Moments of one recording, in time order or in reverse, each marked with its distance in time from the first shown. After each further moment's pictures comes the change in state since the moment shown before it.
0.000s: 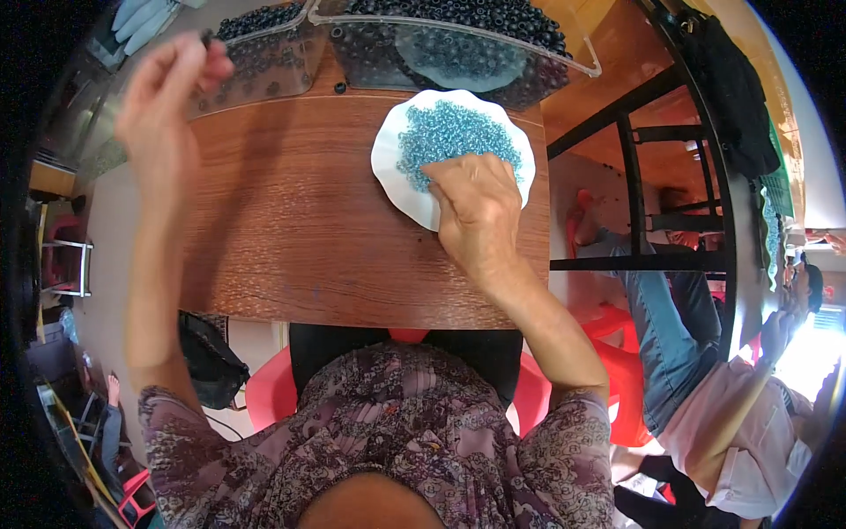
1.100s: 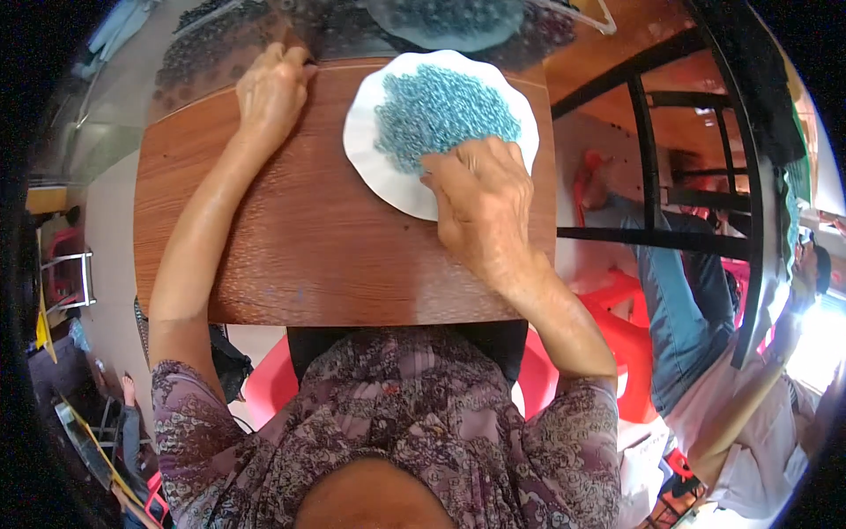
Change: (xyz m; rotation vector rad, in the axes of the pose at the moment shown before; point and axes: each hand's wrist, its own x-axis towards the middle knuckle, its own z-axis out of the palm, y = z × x) left_hand -0.024 -0.122 0.070 1.071 -0.355 0.435; right_hand -0.005 0.009 -0.008 -0.025 -0.127 -0.007
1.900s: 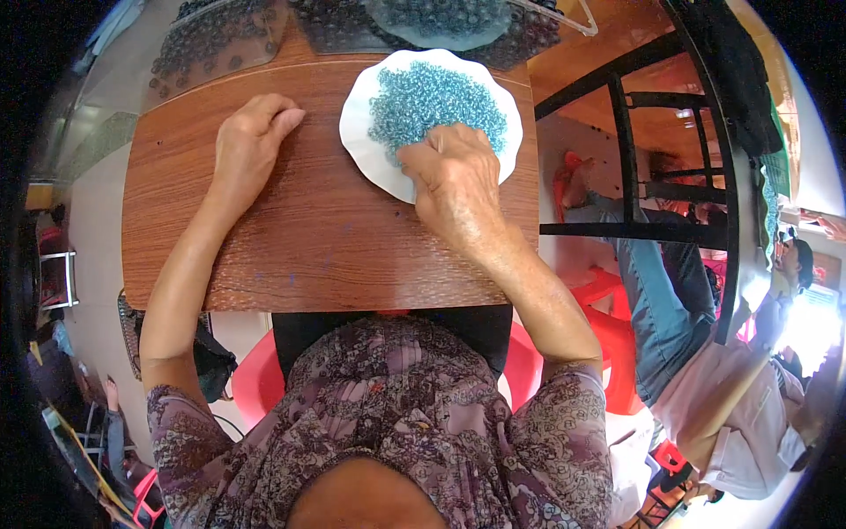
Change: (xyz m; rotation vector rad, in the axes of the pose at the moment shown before) left_hand -0.053 0.022 -0.051 -0.425 -0.120 -0.112; right_hand 0.001 0.006 0.018 -0.038 -0.098 -0.015
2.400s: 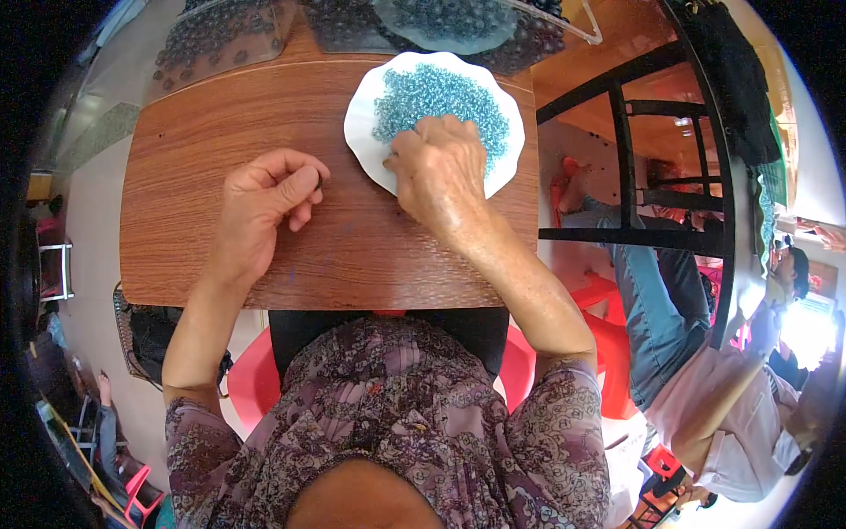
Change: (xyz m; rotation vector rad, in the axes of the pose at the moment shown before) left_hand -0.041 0.061 -0.028 -1.222 -0.225 -0.791; right_hand 0.015 -0.009 0.006 -0.015 -0.002 0.031
